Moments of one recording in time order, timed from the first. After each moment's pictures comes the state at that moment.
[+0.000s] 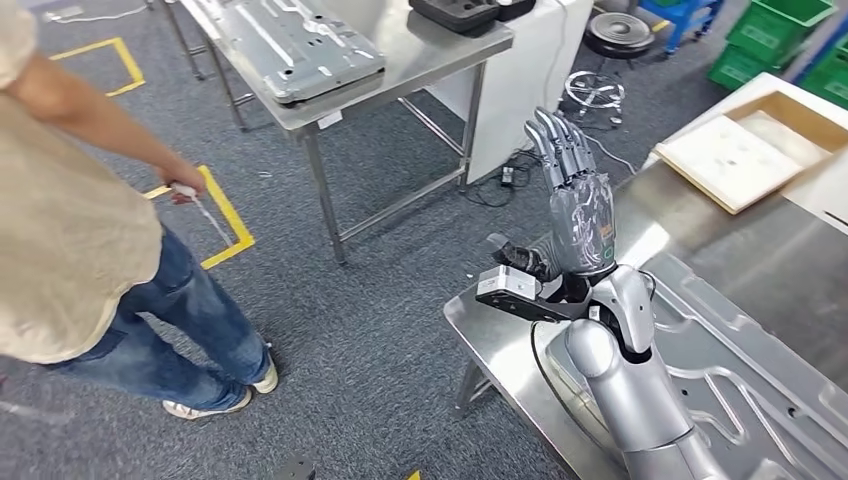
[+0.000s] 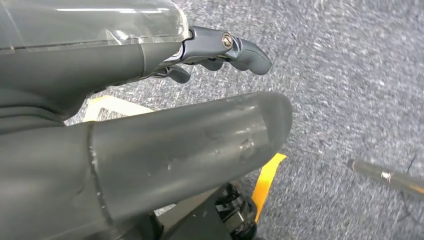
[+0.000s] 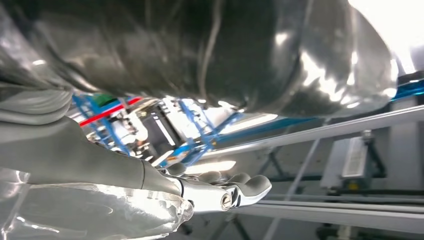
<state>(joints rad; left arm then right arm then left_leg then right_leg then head) -0.15 -0.15 0.38 -0.23 -0.92 0.09 -0.48 -0.47 -0.06 0.30 -1.59 0.82 -0.44 -0.28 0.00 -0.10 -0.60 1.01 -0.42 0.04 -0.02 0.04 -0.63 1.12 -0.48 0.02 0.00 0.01</state>
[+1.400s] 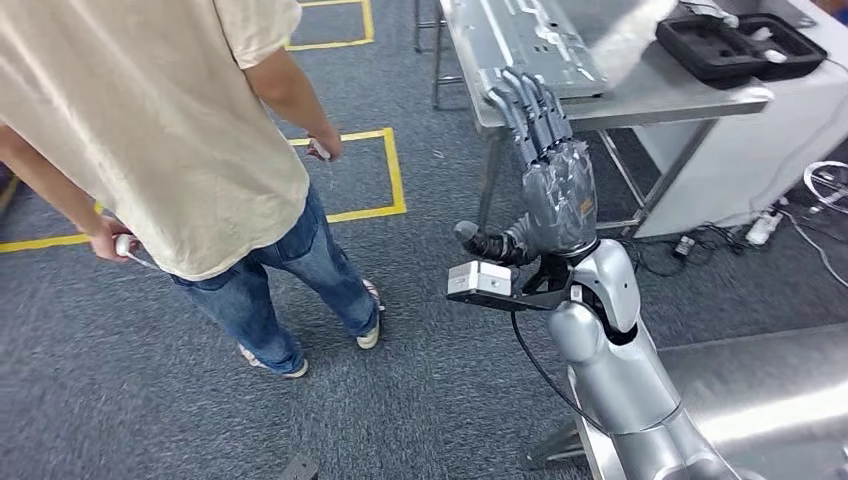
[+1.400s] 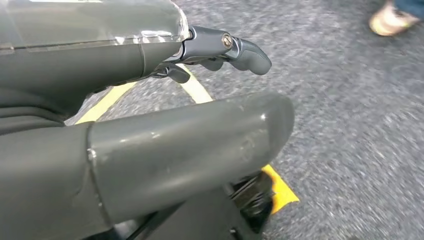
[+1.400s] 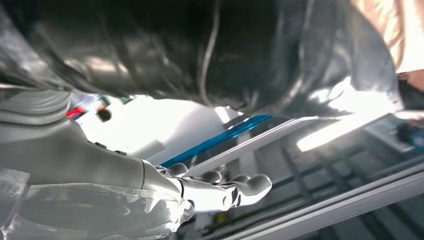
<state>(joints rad) -0.14 -0.17 0.40 -0.23 -0.90 0.10 -0.46 -0.55 -0.03 0.38 -1.64 0.84 -0.42 -0.27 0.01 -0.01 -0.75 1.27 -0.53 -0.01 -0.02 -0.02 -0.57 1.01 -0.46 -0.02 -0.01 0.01</state>
